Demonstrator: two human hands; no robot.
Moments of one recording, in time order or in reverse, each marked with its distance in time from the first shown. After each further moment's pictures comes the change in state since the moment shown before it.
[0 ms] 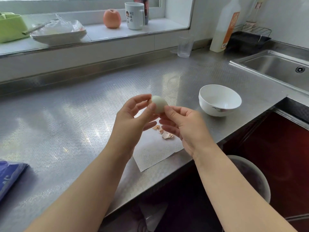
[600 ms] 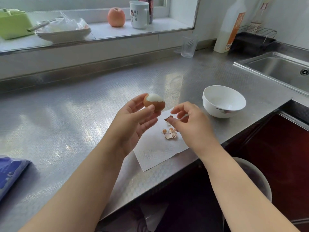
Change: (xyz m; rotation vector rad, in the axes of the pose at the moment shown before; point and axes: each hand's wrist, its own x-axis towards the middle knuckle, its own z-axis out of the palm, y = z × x) left_hand 0.012 0.002 -0.014 -0.268 -0.044 -0.198; right_hand 0.005 0.006 -0.012 -0.818 0.100 -0.345
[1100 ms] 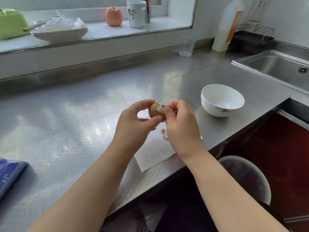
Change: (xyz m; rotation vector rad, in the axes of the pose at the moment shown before) left_hand -0.010 -0.010 0.016 0.628 0.134 0.213; right_hand -0.003 -0.011 0.026 0.108 0.116 -0.087
